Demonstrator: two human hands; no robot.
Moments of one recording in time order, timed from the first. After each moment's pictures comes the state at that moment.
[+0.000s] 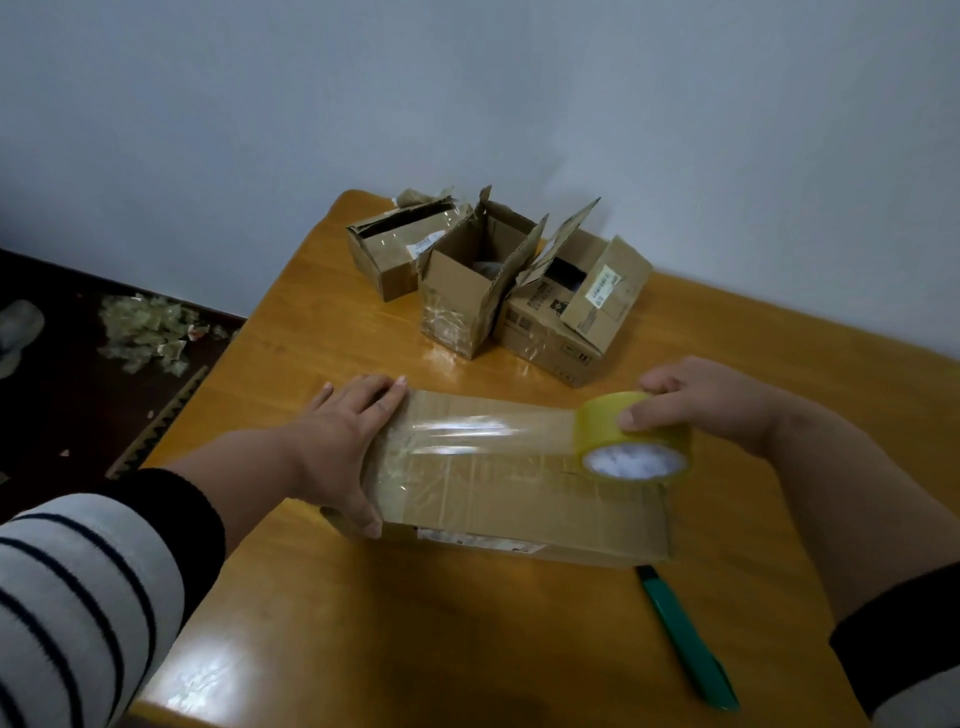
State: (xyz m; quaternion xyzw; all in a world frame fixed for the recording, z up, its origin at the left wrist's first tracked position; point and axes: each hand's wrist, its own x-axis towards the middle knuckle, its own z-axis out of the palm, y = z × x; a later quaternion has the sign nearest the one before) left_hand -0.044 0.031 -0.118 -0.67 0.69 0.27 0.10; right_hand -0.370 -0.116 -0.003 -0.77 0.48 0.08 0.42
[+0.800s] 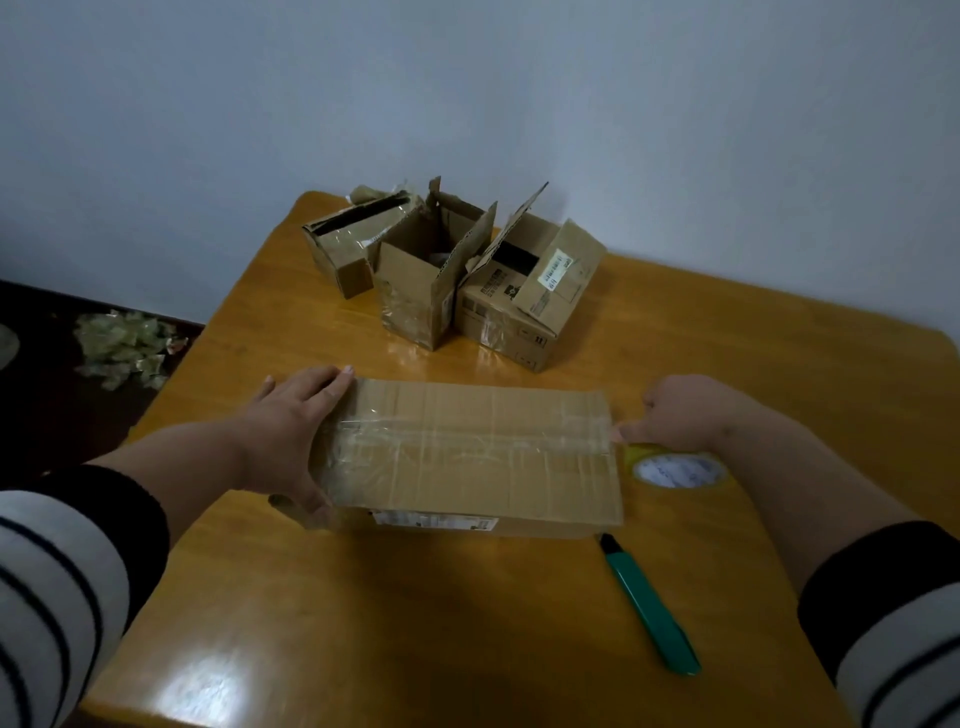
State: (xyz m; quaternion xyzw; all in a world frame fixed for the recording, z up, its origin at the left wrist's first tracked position) left_hand -0.051 0.034 -0.110 -0.70 0.66 0.24 0.12; right_hand -0.433 -0.139 -0.067 -0.76 0.56 0.28 0.16
